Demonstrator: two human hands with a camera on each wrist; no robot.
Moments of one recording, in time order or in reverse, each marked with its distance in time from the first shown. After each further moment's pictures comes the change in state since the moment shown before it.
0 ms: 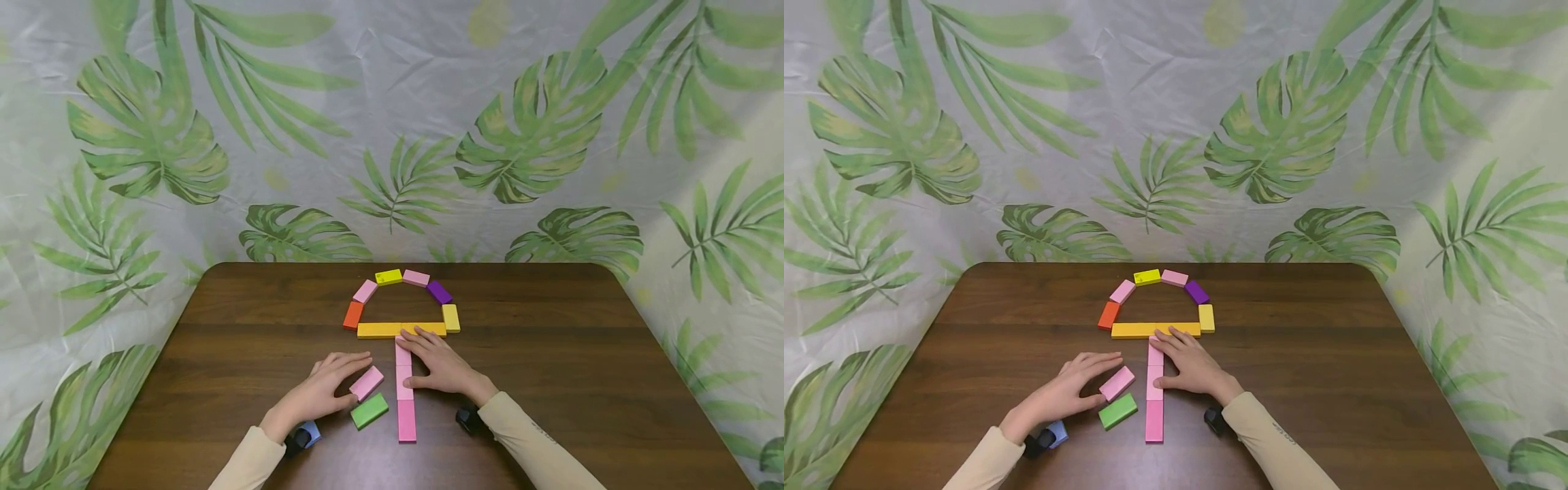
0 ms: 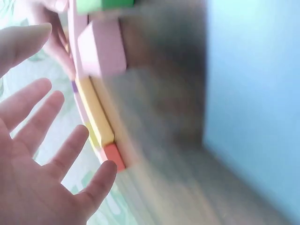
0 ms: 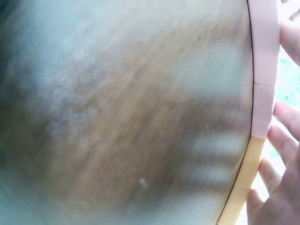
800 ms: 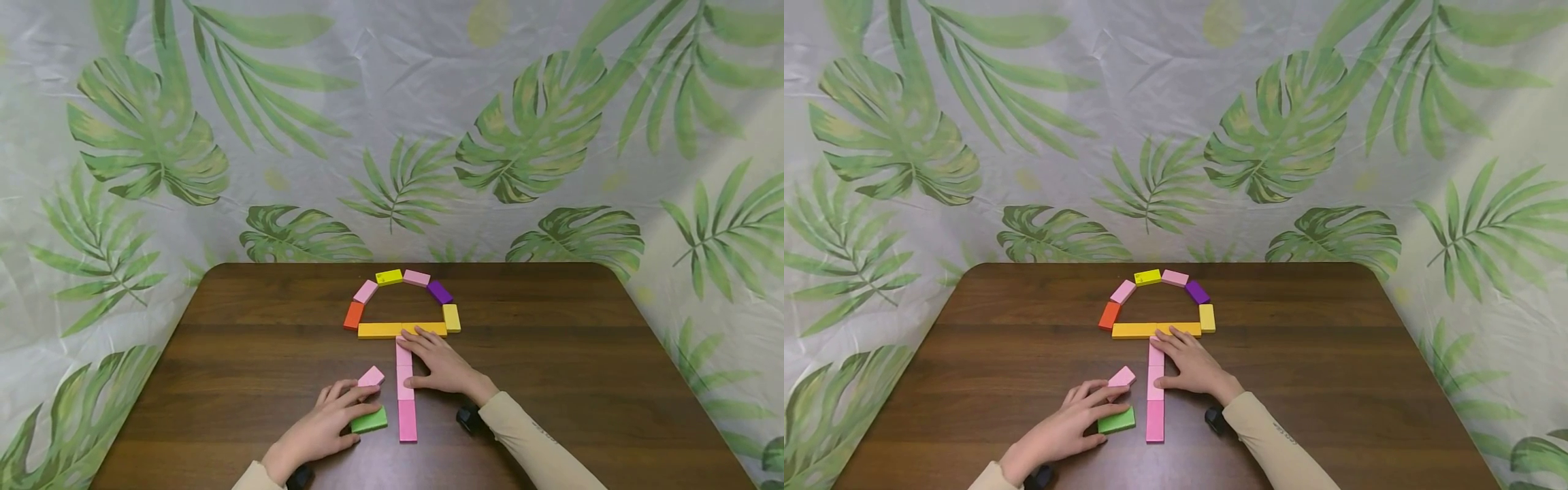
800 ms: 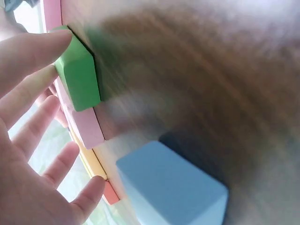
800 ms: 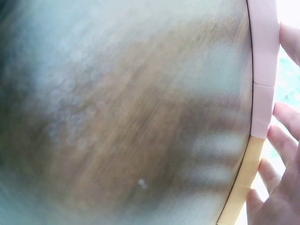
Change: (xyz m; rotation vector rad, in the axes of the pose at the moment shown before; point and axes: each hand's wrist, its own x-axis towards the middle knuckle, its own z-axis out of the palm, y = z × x) left_hand -0.029 0.024 0.028 0.173 -0.041 0.110; right_hand 0.000 -0.001 -0.001 0.004 0.001 0.005
